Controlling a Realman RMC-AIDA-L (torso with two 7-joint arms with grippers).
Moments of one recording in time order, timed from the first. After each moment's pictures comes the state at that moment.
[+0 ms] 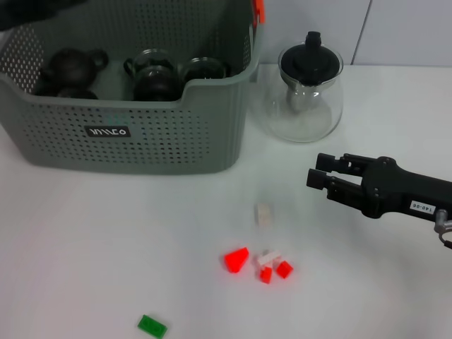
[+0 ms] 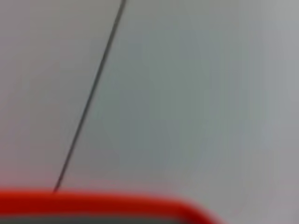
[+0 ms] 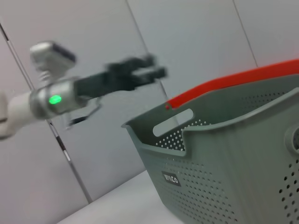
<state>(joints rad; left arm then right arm) -0.54 -2.04 0.55 0.94 1.79 1.34 -1.87 0.47 2.09 -0.76 -0.50 -1.77 -1.56 1.35</state>
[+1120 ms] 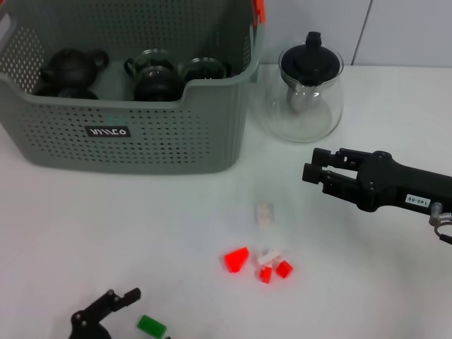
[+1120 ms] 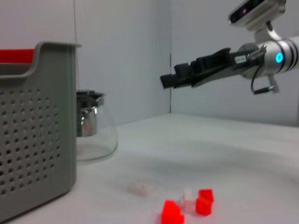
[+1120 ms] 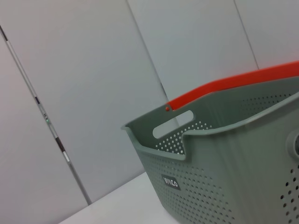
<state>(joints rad) -0.07 -2.18 0.35 0.33 2.12 1.65 -0.43 0.49 2.09 -0.76 -0.50 -1.77 -1.55 1.36</state>
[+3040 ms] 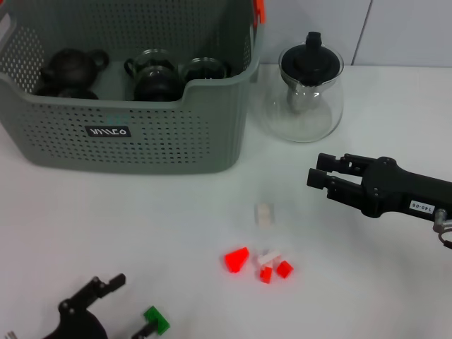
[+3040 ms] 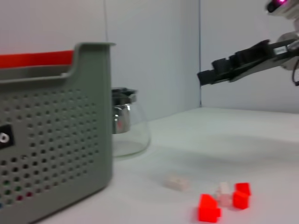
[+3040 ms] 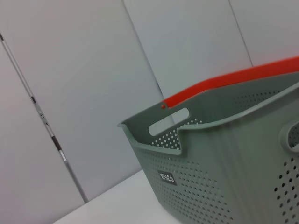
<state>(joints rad) -0.08 -2.17 0.24 0.31 2.14 1.62 -0.37 0.47 2.09 -0.76 -0.50 -1.77 -1.55 1.35</state>
